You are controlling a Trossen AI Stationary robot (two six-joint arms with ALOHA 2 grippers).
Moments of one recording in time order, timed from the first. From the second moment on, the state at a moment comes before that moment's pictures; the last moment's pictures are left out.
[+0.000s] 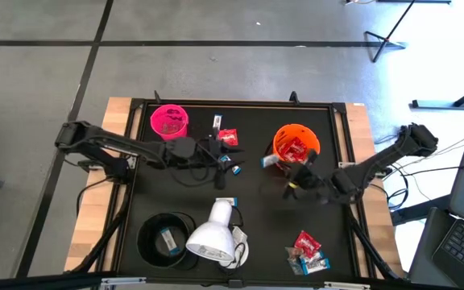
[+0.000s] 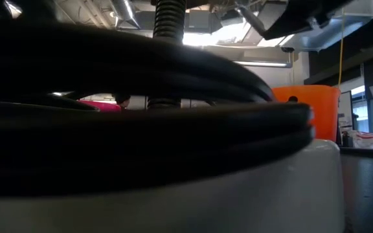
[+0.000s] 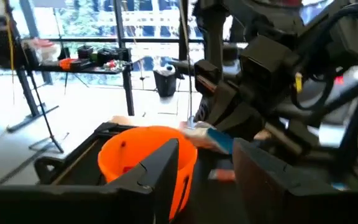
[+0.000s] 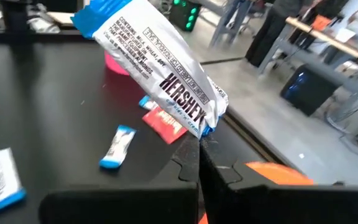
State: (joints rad) left arm -0.08 1.45 0.96 0.43 -0.27 -0.04; right arm 0.50 1.25 0.87 -0.43 1.09 0.47
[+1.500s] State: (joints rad) left arm -0.05 1.49 0.96 0.42 -0.35 -0.50; right arm 0.32 1.37 0.93 -0.18 1.08 0.14
